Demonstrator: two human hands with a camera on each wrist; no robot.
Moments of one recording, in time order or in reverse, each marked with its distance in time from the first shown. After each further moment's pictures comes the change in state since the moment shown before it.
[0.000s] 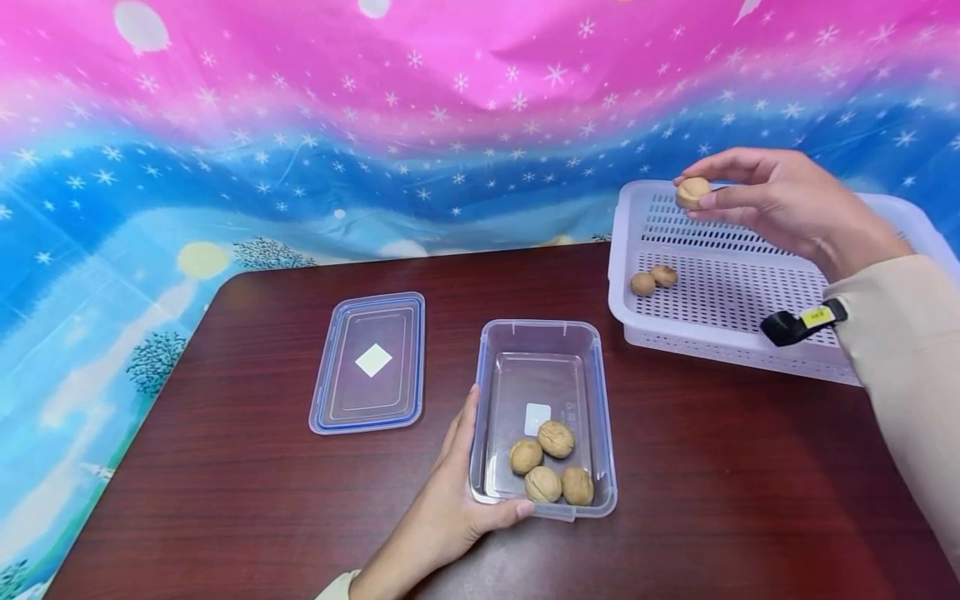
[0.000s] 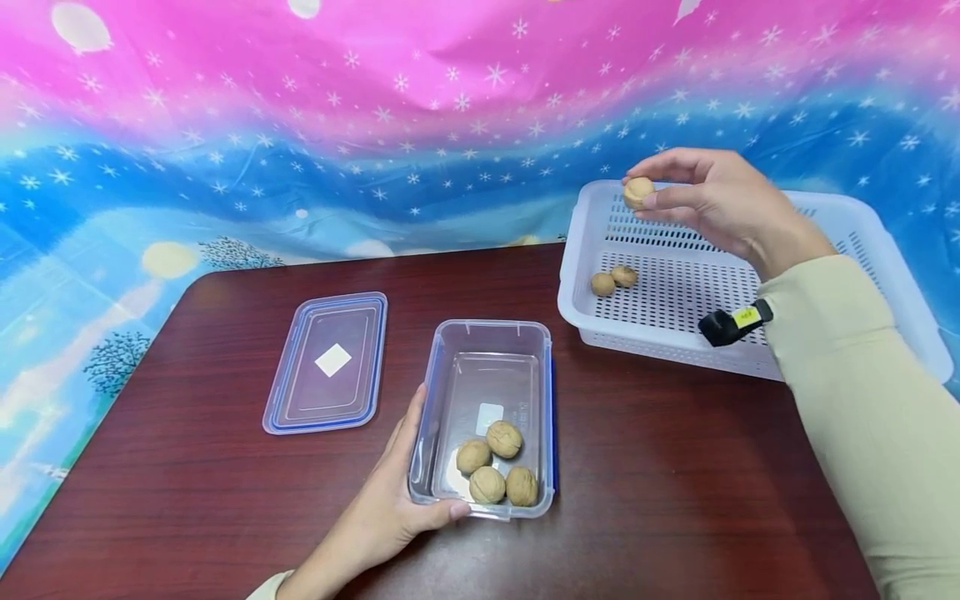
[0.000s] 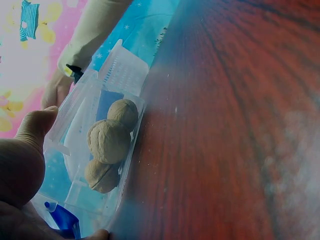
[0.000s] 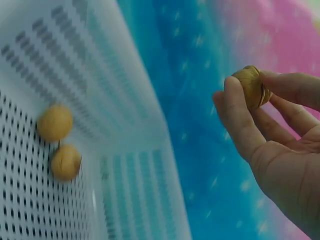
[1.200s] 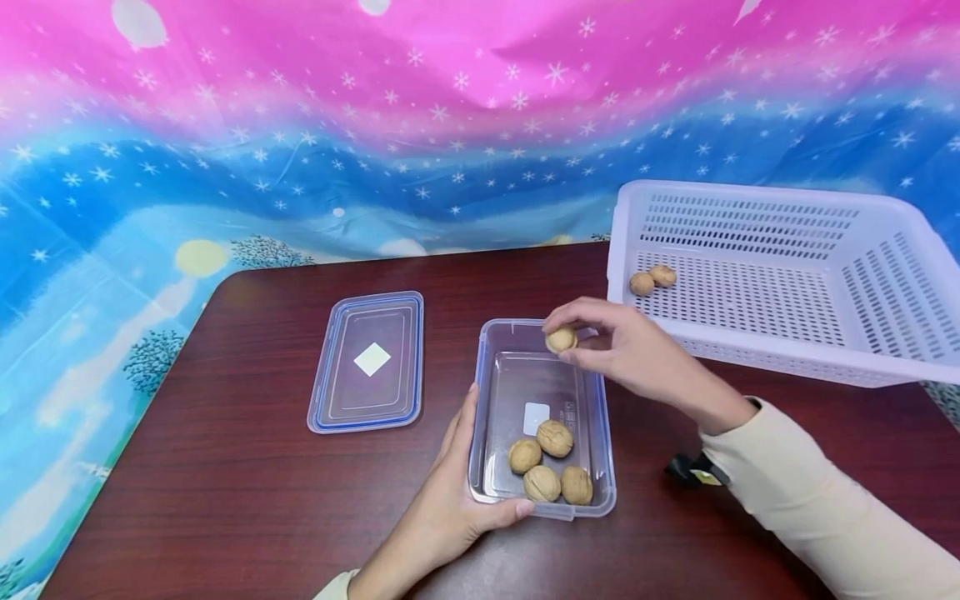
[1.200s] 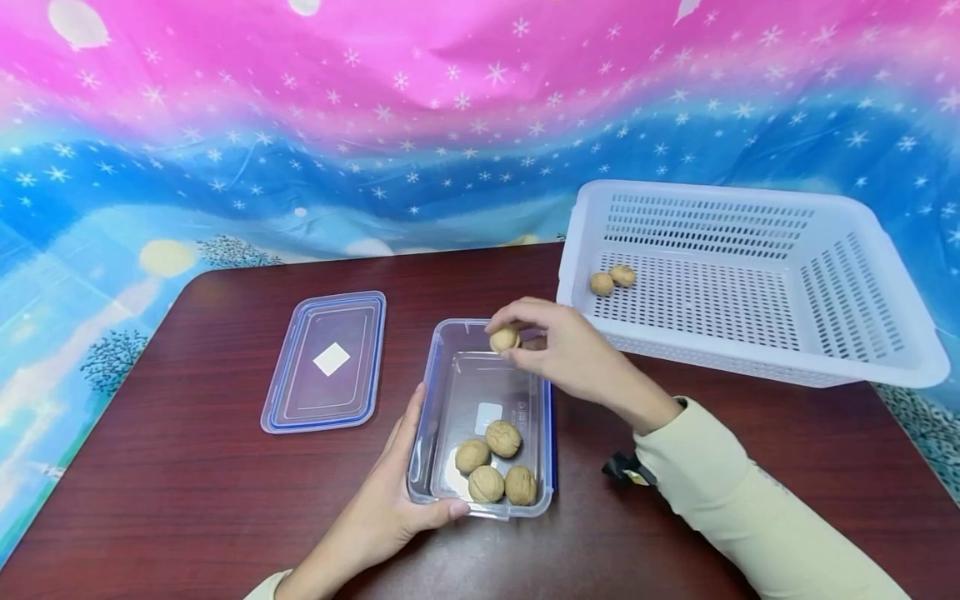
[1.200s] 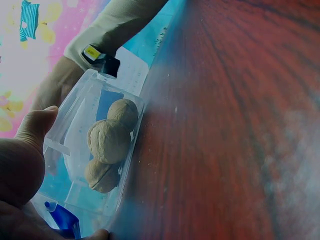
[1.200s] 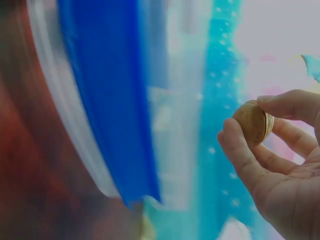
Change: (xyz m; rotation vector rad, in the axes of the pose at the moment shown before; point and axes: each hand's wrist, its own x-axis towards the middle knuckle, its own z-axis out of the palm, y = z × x) left_hand 0.000 0.000 0.000 -0.018 -0.003 0.006; right_hand -0.057 0.059 0.178 -0.462 -0.149 -0.320
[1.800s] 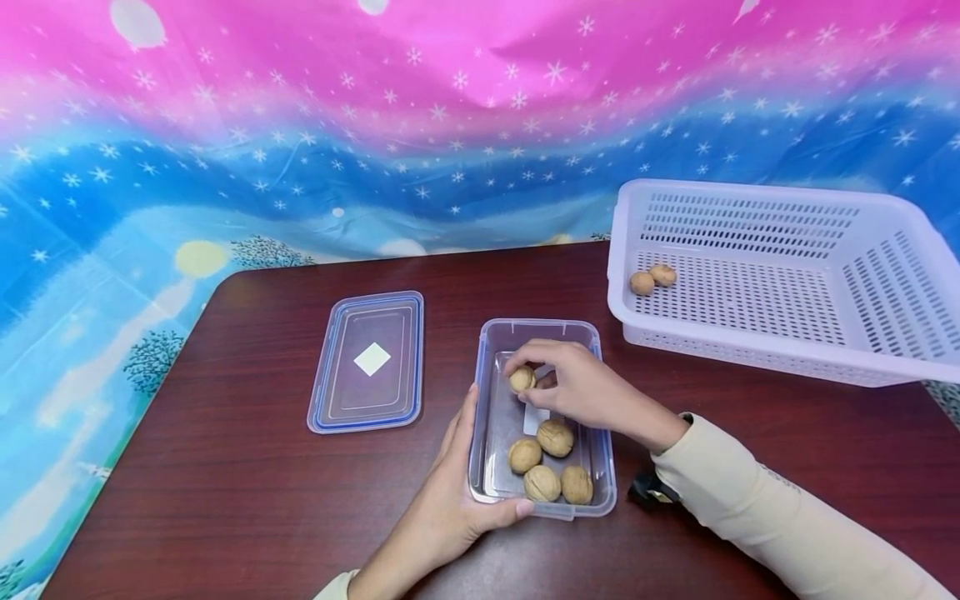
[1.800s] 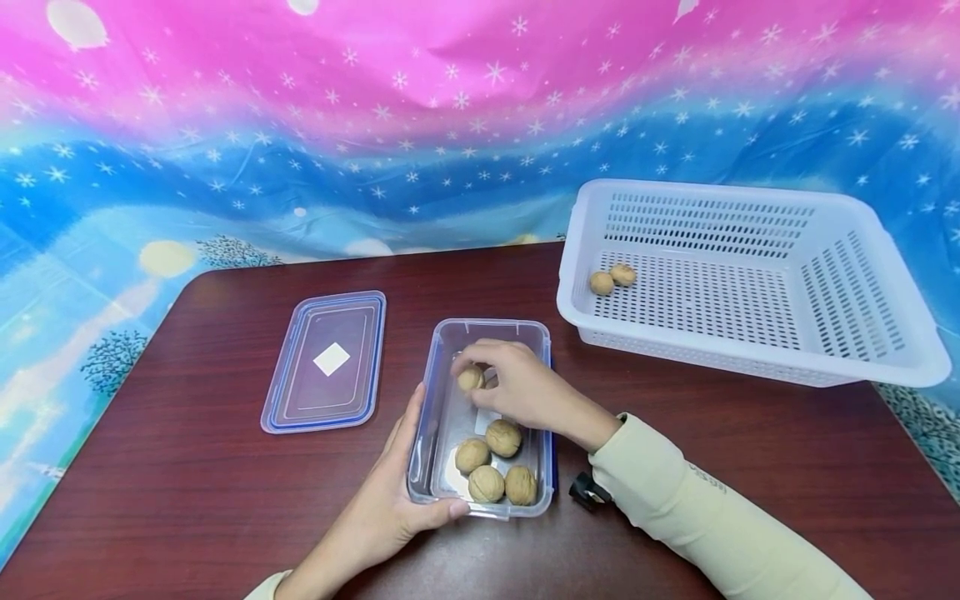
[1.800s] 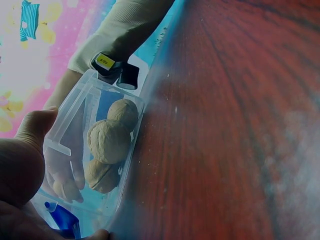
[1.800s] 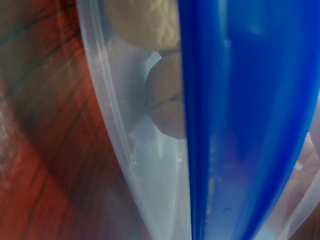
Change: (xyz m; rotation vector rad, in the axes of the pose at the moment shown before) left_hand 0.000 0.000 0.000 0.013 0.000 -0.003; right_hand 0.008 0.012 0.057 -0.115 -0.091 -0.054
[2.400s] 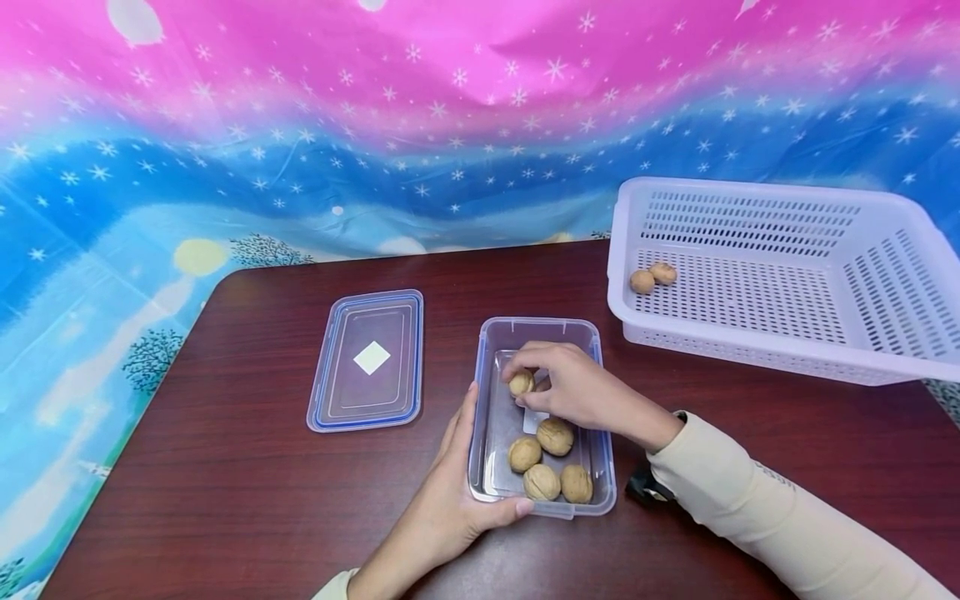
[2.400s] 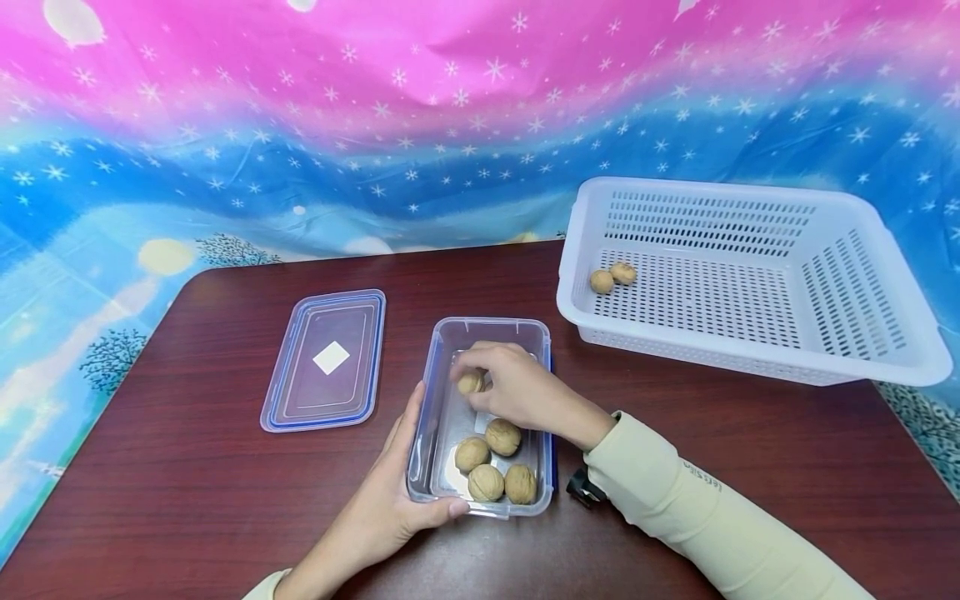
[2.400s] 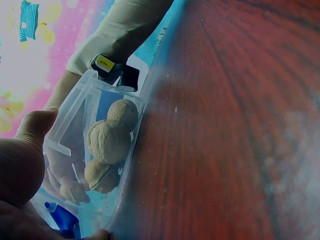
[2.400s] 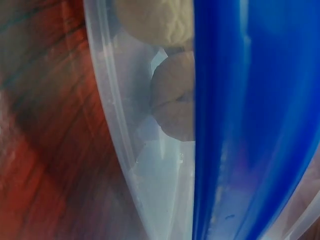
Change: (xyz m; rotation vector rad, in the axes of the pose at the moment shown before) left_hand 0.001 0.000 0.000 0.003 0.002 0.006; right_hand 0.003 -0.001 0.004 -0.089 -0.023 -0.026
